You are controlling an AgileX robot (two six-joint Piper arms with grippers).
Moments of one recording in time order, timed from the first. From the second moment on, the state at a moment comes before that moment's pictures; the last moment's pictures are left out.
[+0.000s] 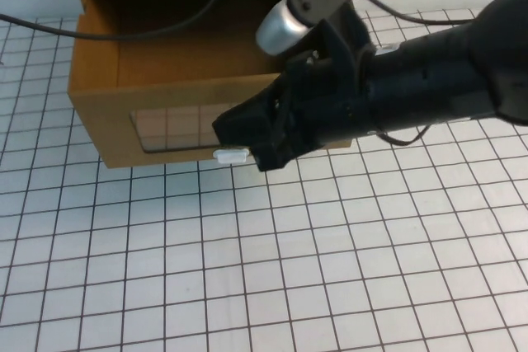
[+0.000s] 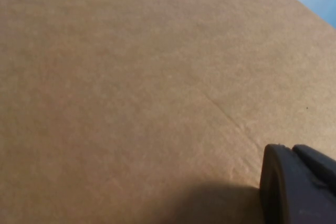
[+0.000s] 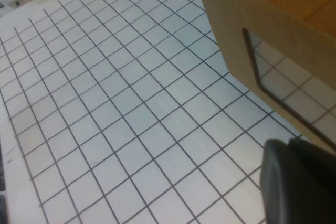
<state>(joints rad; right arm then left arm) 0.62 1.57 -1.31 1.05 0.70 -0.98 -0.12 1.93 -1.94 -0.93 0.87 0.73</state>
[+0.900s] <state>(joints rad) 0.64 1.95 -1.64 1.11 0.56 -1.05 -0.12 1.93 -1.94 -0.93 0.88 0.74</state>
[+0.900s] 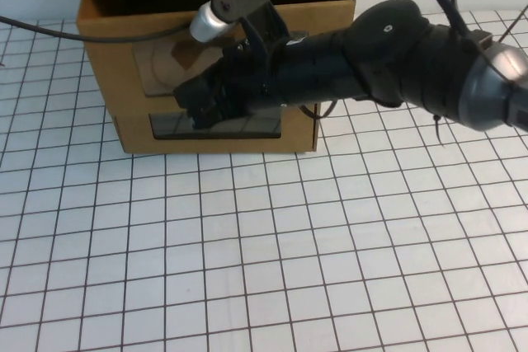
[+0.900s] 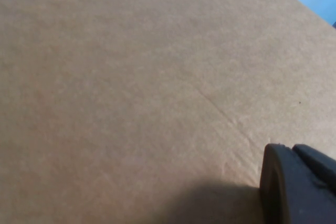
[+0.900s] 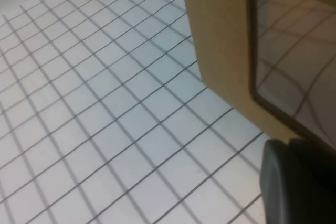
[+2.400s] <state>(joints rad) 0.59 1.95 -1.80 0.98 0.58 -1.08 -0.02 1.86 -2.06 -0.95 1.18 0.74</state>
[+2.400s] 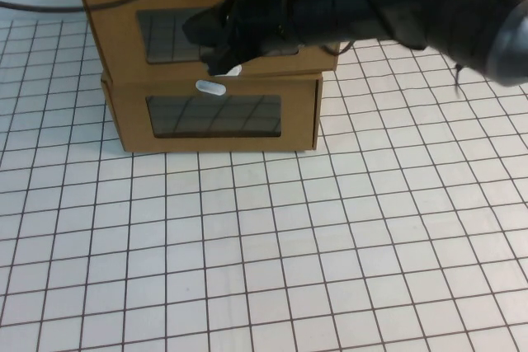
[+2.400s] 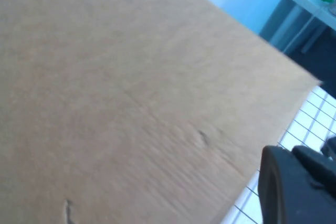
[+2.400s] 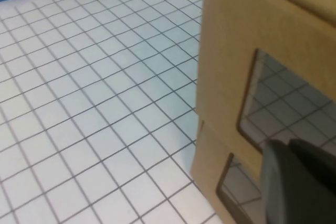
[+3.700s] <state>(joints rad) 0.39 0.75 -0.80 0.68 0.28 -0.83 0.09 0.54 -0.86 -0.78 0.98 0.80</state>
